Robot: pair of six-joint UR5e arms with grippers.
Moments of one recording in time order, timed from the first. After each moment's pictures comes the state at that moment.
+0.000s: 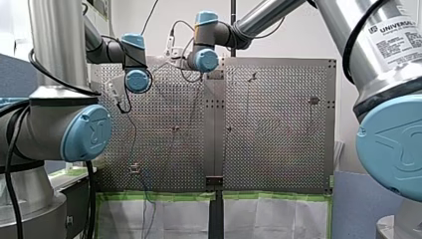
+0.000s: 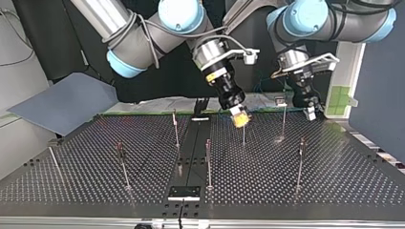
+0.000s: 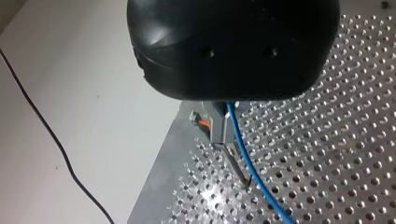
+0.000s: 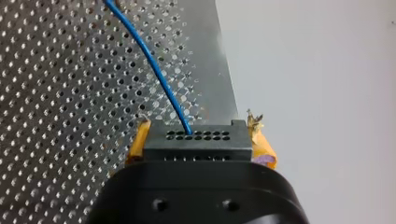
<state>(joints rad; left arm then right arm) -0.08 -1.45 -2.11 -2.48 -2.01 -1.91 2.53 -1.15 1.29 -0.38 1.64 1.71</state>
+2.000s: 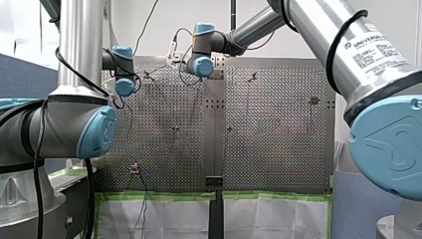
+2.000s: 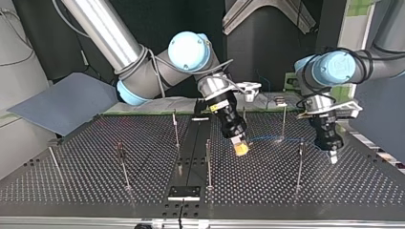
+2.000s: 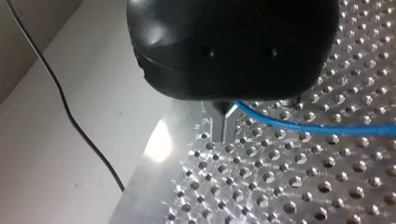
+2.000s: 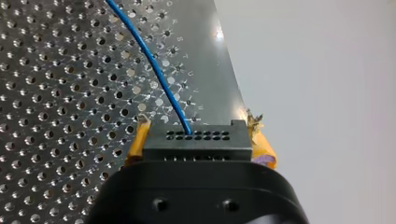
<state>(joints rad) 0.15 -1.66 -1.91 -2.34 -1.69 -1.96 2.49 -0.99 1.06 -0.34 1.62 1.78</state>
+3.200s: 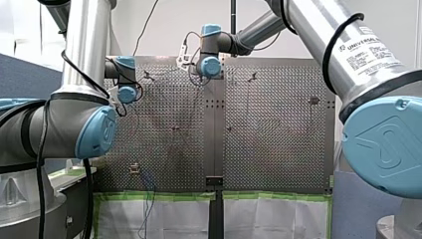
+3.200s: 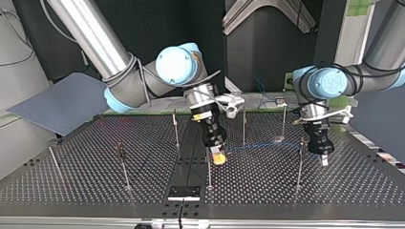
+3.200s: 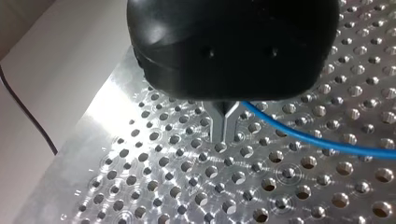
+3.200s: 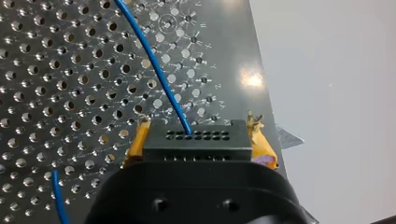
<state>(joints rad) 0.15 -1.78 -1.85 -2.34 -1.68 -1.96 2.43 -0.98 1.04 -0.28 1.69 1.77</state>
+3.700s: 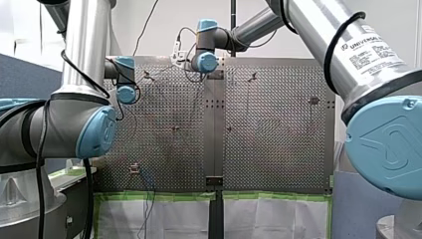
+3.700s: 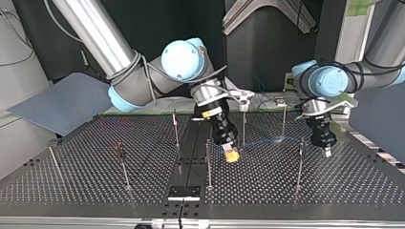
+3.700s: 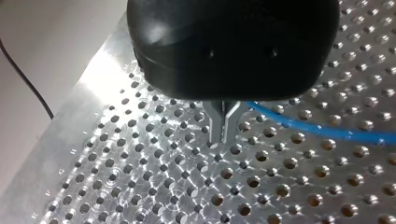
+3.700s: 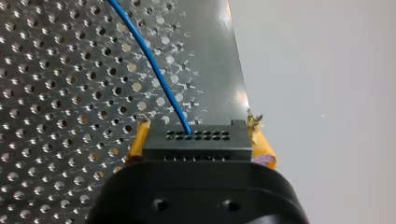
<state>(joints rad) 0.16 -1.77 -1.87 -2.43 -1.75 -1.99 2.46 -0.98 1.01 -0.24 1.65 1.72</state>
